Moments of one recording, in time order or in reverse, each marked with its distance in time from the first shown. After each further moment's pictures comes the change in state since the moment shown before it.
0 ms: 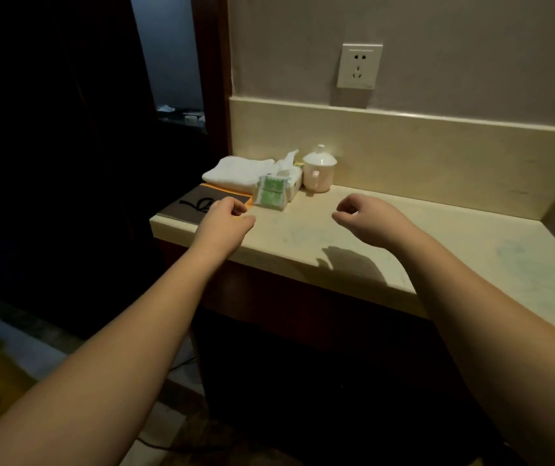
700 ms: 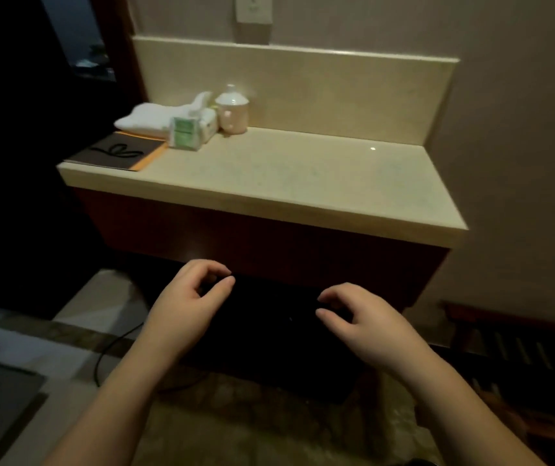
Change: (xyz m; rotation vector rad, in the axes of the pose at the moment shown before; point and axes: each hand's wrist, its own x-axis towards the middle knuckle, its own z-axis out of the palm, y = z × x) left_hand -0.266 0.040 0.051 -0.216 -0.254 0.060; right_hand -0.302 0.106 0.015 0.154 -0.192 0.022
